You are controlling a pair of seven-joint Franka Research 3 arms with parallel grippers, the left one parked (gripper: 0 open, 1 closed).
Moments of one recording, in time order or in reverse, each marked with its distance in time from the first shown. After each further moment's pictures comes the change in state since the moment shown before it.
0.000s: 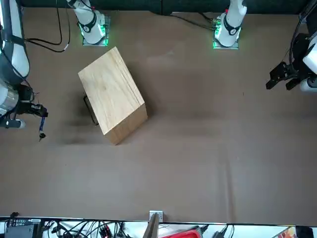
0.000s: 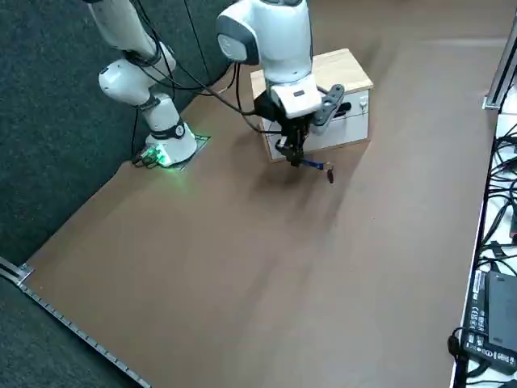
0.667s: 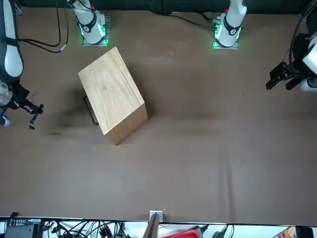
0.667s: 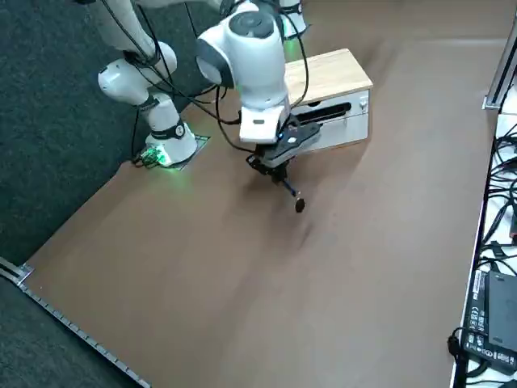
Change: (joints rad) arm -0.102 -0.019 -0.001 -0.077 0.000 0.038 0.414
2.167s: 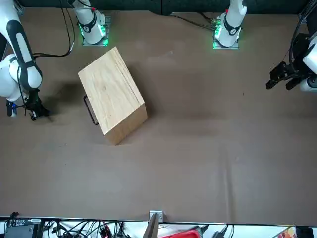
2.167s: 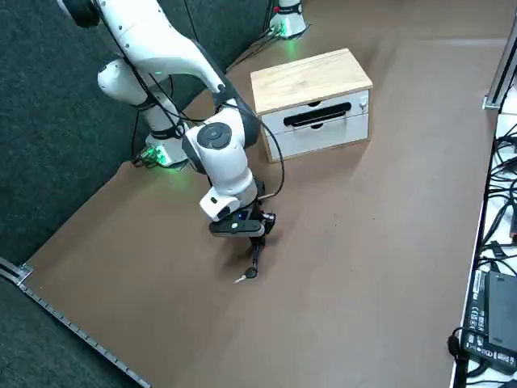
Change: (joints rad) arm -0.080 0.195 -0.102 -0.259 0.000 0.571 0.507
